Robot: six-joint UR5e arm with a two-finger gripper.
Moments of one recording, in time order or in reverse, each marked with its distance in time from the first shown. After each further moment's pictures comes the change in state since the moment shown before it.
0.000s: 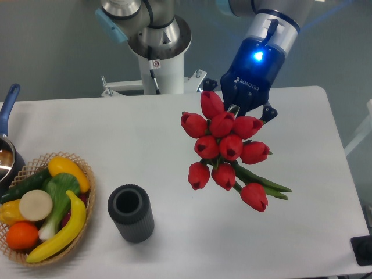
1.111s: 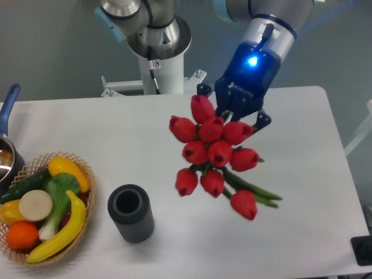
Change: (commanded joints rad) arm -0.109 -0.095 0.104 0.031 -0.012 -0.008
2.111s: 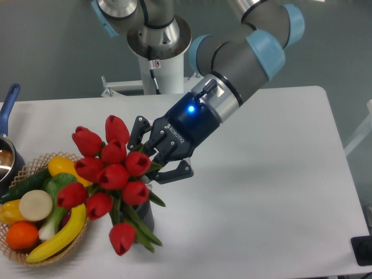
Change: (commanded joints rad) arm -0.097 -0.101 -0.104 0.146 -0.337 0.179
